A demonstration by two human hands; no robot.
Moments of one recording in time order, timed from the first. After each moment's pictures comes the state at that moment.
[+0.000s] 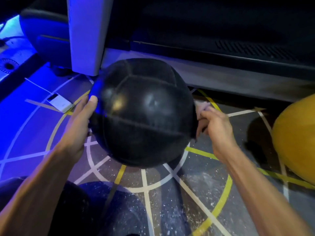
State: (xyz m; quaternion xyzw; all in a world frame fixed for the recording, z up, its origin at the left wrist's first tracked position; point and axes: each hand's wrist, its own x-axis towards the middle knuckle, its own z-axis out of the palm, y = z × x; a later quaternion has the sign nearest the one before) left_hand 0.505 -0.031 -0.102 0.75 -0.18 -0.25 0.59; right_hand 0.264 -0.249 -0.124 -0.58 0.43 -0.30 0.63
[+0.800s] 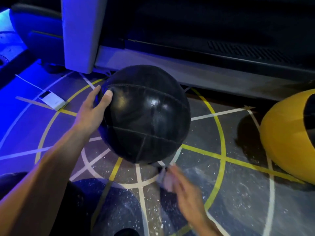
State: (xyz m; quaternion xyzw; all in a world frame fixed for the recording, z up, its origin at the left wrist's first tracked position) left_hand 0.520 -0.062 -0.113 0.80 -0.20 -0.21 0.52; right_hand 0.176 -0.100 -0.242 -0.77 0.36 -0.23 0.47
